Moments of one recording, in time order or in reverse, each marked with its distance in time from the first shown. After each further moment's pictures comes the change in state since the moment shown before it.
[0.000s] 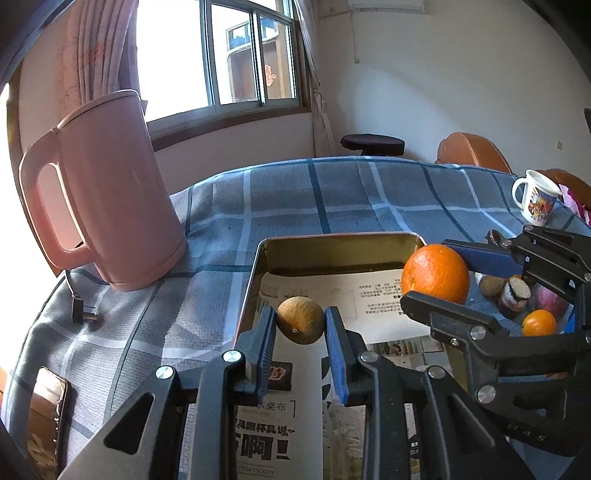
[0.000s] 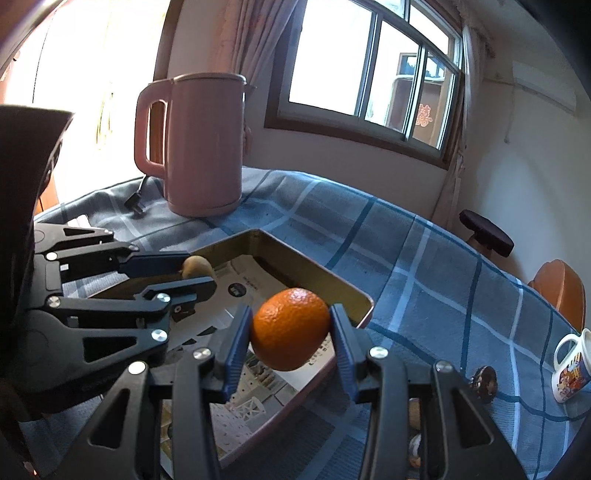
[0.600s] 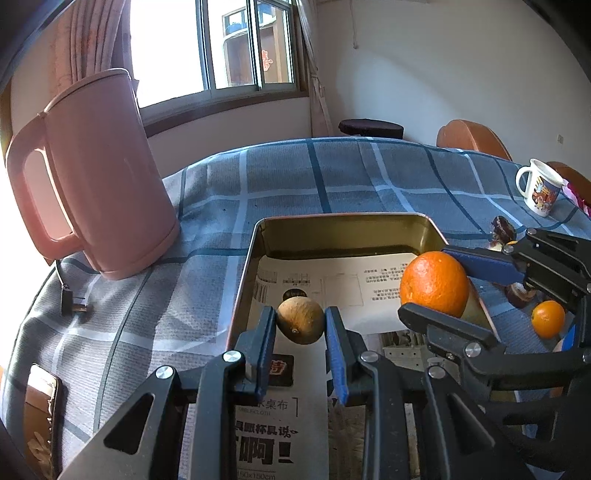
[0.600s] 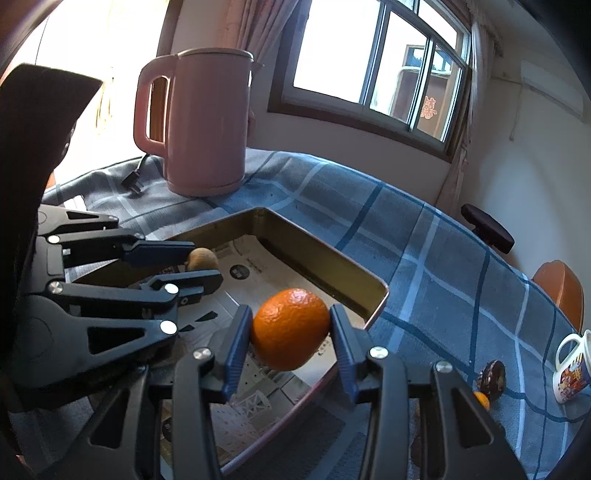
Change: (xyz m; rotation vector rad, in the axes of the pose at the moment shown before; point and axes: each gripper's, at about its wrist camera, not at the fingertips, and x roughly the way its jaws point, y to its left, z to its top) left arm 0.017 0.004 -0.003 -0.003 0.061 -0.017; right arm 0.015 0.008 -0.006 -0.018 0.053 -0.005
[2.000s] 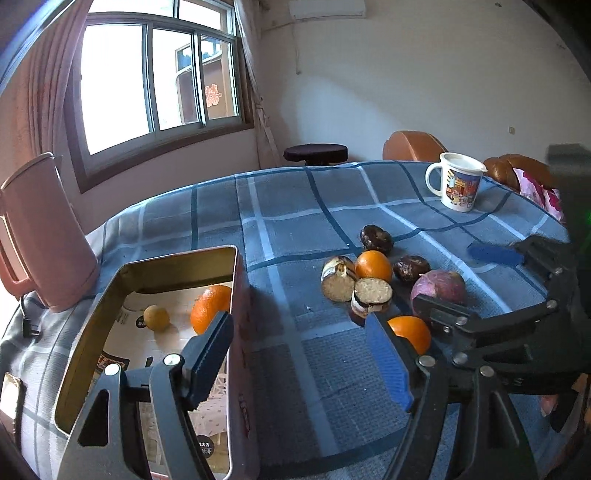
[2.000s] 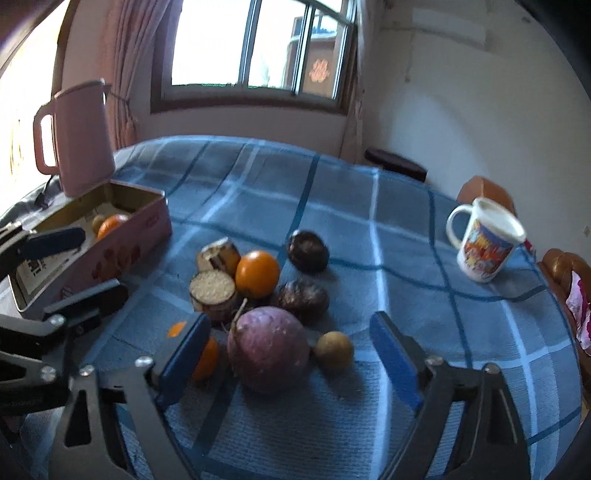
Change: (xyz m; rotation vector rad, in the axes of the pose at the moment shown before) left arm -0.045 -0.139 -0.007 0.108 -0.127 -0.134; right arm -0.081 -0.124 -0.099 0.283 0.102 -0.265
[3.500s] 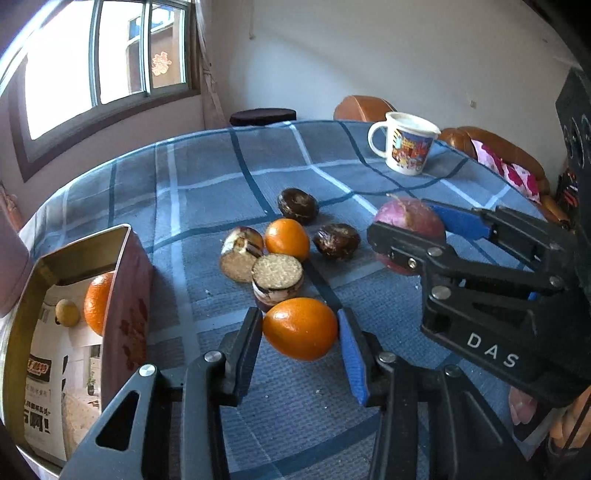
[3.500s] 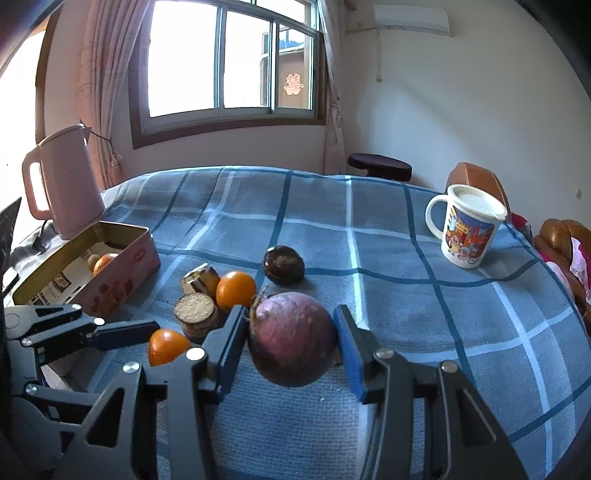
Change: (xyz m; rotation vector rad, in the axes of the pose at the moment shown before) left arm 0.033 -0.045 0.004 0.037 0.150 -0.207; right arm -0.020 -0.025 -0.002 0.137 -0.100 -0.014
